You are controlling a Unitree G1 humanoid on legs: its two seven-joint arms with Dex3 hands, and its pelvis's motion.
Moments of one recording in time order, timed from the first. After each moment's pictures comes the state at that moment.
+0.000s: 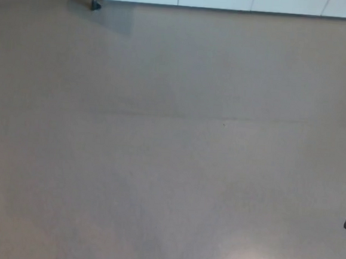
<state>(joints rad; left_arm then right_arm) -0.22 0.43 0.46 0.99 -0.20 -0.04 -0.16 -0.09 -0.30 -0.30 0.67 0.05 -0.08 0.06</state>
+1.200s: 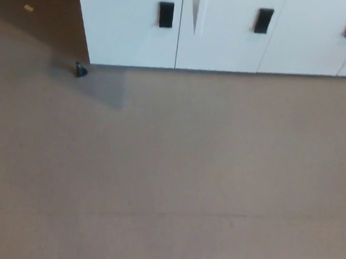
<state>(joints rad) -0.09 0.42 0.42 0.97 -0.22 -0.05 -0.17 0.09 -0.28 -0.27 0.65 0.06 -0.10 0.06</state>
